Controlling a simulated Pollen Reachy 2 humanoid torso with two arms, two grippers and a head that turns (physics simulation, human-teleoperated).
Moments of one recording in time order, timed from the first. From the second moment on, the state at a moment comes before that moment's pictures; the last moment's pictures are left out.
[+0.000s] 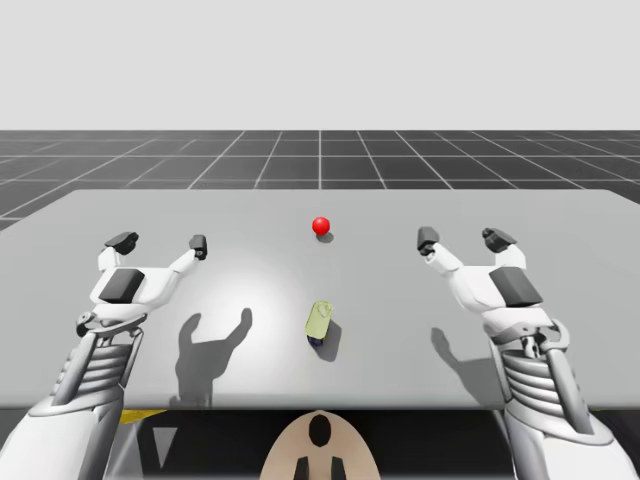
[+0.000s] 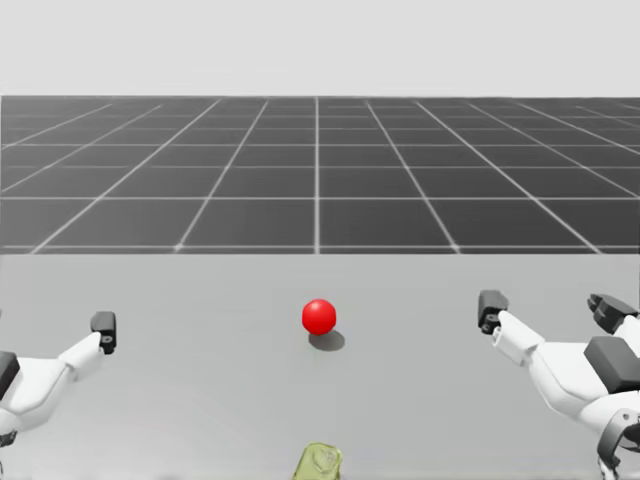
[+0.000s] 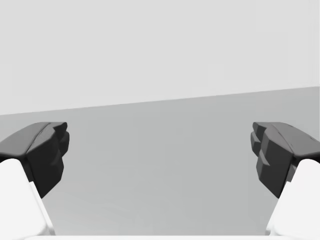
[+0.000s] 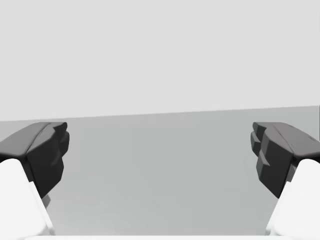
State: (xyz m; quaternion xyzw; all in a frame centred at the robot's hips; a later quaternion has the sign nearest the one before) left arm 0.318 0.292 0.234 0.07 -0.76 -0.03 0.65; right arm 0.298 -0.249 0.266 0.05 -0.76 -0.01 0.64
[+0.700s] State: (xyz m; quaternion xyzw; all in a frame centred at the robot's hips) left arm 0.319 0.292 0.234 0.08 -0.76 -0.03 0.65; right arm 0.298 -0.246 0.263 0.03 -0.76 0.00 0.65
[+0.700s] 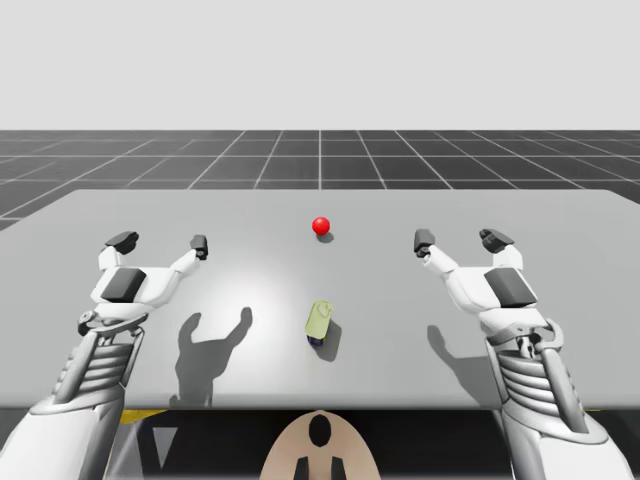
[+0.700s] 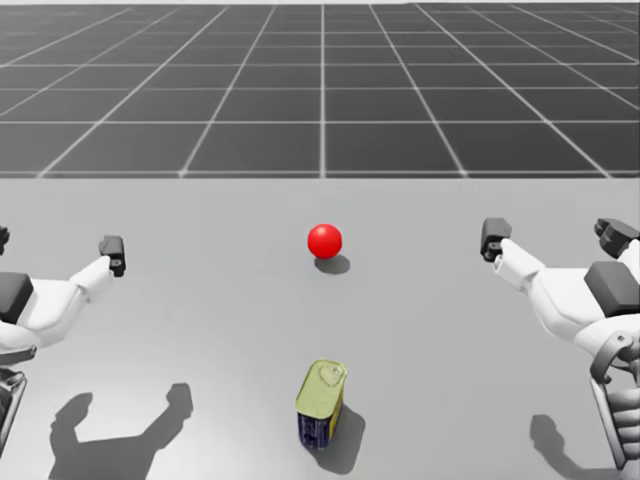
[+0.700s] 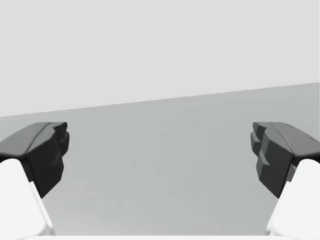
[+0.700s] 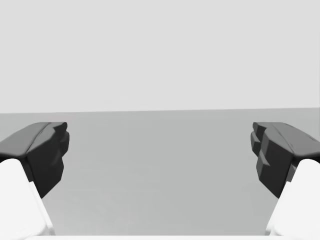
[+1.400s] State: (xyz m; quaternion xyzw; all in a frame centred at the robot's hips) left arm 0.320 0.291 0.234 0.08 -0.76 -0.03 0.65; right arm 0.298 -0.245 0.263 0.03 -0.76 0.00 0.64
